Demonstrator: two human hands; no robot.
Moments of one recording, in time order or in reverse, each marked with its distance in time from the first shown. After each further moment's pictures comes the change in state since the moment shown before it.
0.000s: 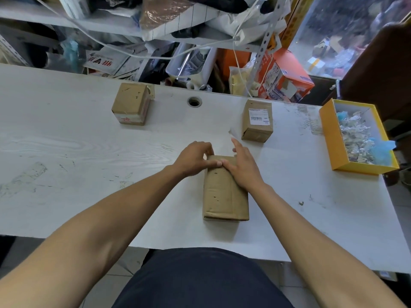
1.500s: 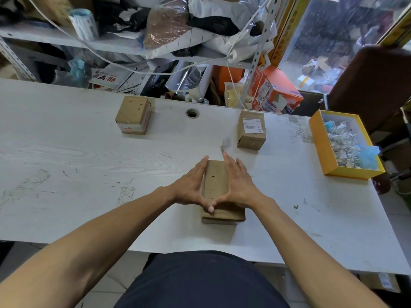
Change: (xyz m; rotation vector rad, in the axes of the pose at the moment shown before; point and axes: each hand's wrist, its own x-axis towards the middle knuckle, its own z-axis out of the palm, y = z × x) left_hand -0.062 -0.002 0.012 -0.042 -0.291 0.067; right_hand -0.047 -0.006 -0.005 -0.214 -0.227 -0.112
